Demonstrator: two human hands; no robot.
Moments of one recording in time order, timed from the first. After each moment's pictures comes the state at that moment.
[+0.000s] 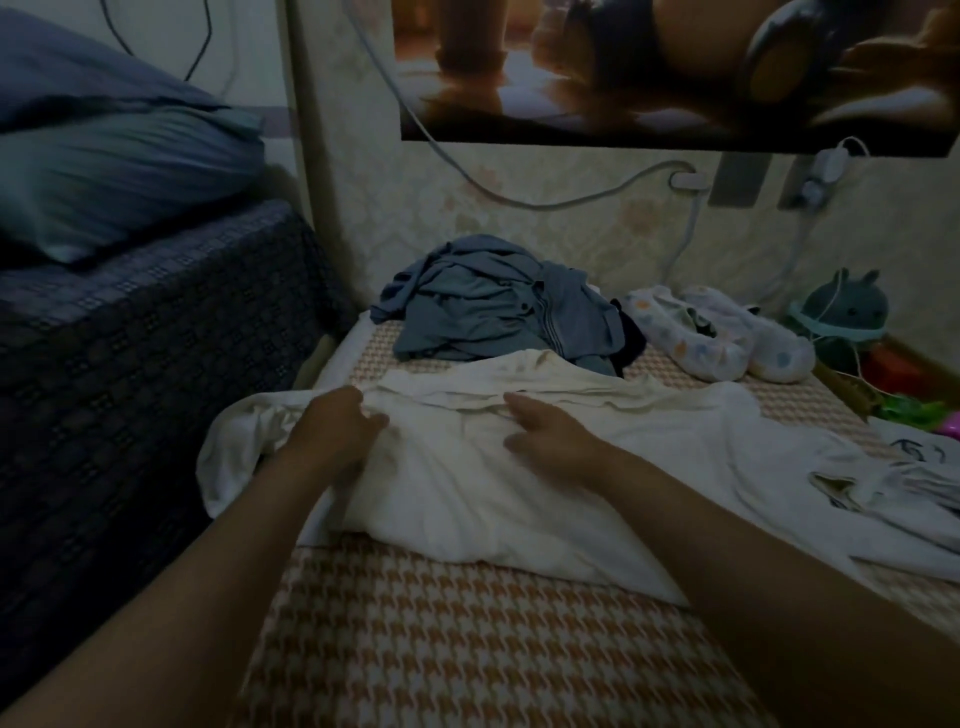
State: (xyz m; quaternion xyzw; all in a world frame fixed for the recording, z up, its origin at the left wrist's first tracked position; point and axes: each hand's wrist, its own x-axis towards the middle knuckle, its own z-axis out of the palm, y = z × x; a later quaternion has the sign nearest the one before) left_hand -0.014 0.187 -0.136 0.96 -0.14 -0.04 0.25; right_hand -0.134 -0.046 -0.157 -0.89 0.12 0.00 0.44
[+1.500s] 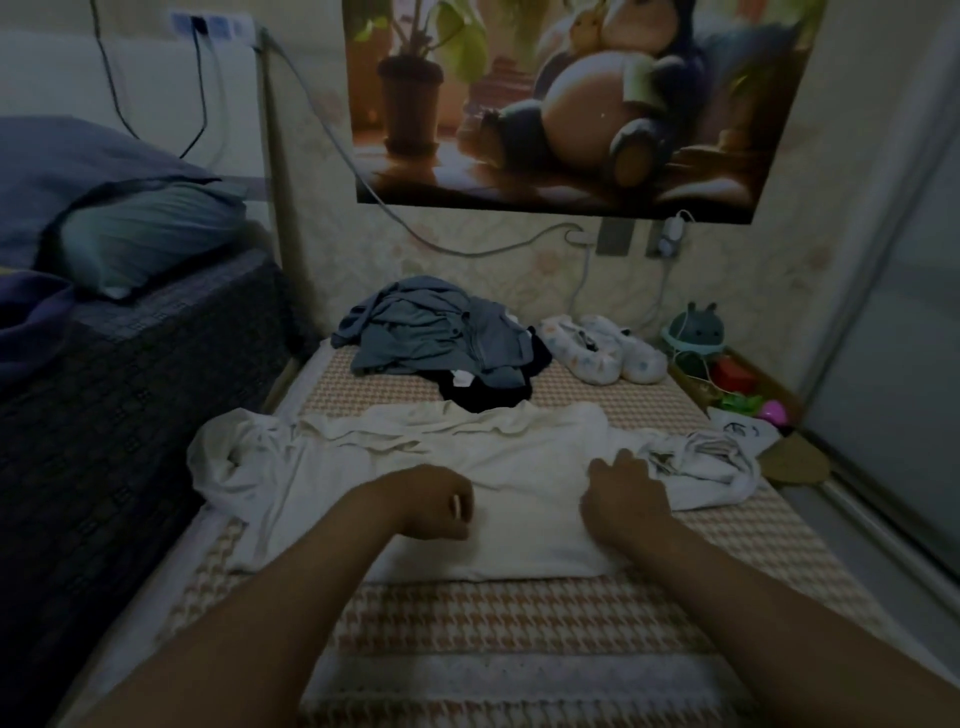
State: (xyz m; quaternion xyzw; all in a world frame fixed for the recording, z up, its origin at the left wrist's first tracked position) left_hand -0.225 0.163 -0.097 0.84 -0.50 -0.19 0.05; right_hand -0.372 -0.049 -0.136 -0.94 0.34 -0.05 0.02
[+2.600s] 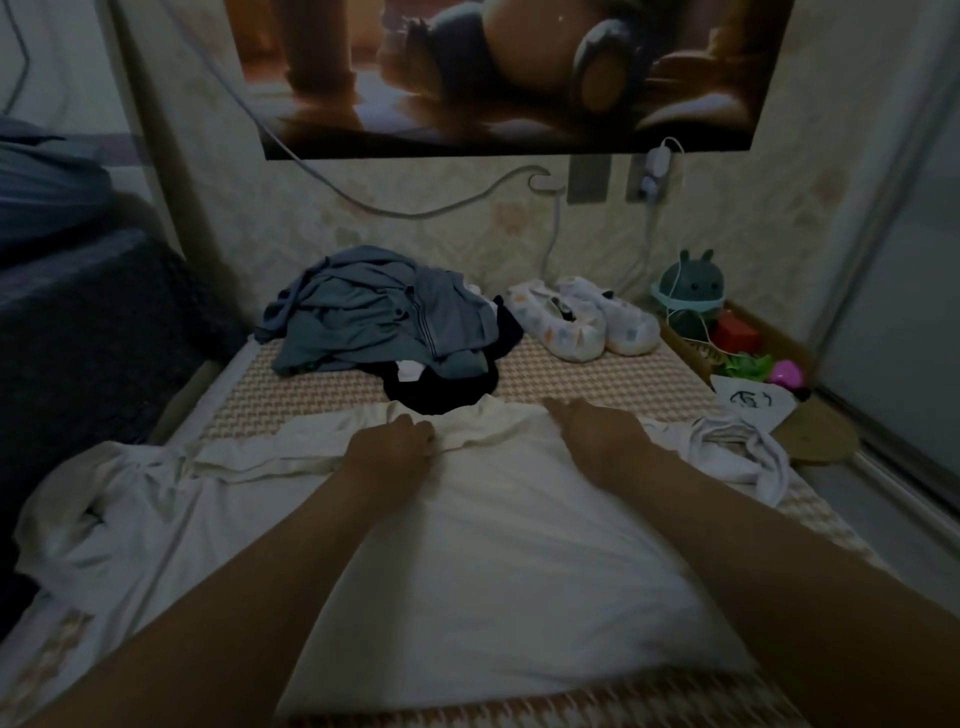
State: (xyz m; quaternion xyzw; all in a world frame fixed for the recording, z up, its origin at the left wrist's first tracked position) left_hand -0.119 0.035 -0.167 0.89 -0.44 0.06 -0.04; right_hand -0.280 -0.194 -0.173 -0.98 0.20 -0.05 0.00
